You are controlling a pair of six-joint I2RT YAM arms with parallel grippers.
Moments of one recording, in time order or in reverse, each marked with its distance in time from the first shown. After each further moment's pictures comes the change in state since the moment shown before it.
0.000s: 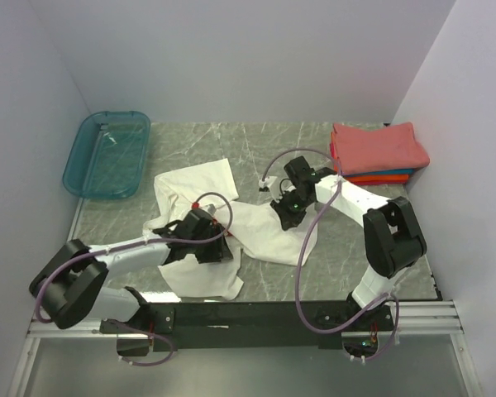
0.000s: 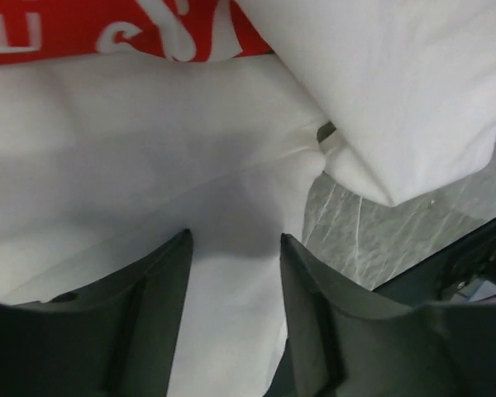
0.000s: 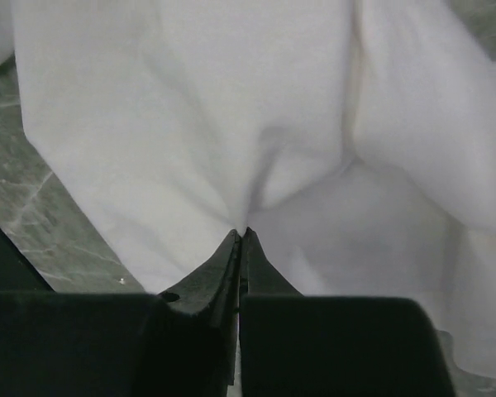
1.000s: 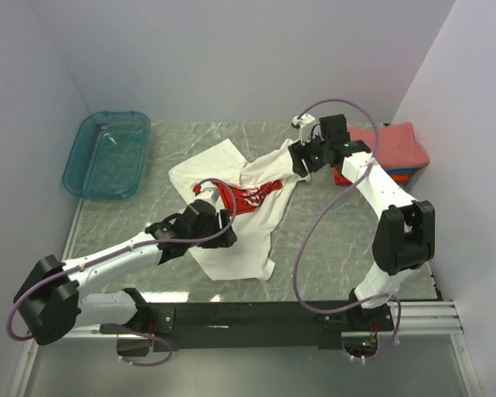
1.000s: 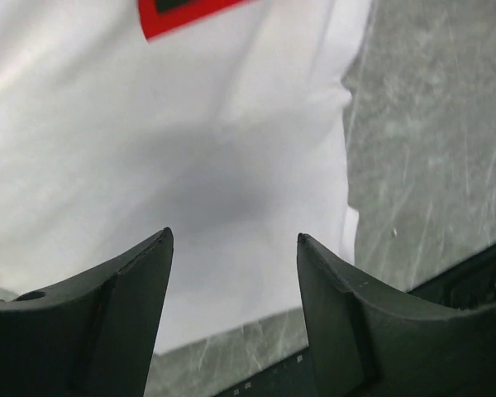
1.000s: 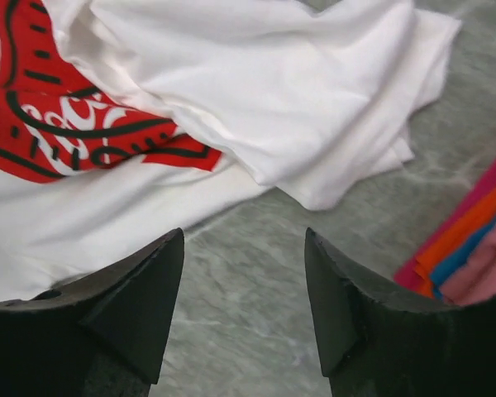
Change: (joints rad) left arm -0.111 -0.124 0.159 -0.143 -0.245 0.123; right arm -0.225 -0.018 0.269 0.211 0.163 0.139
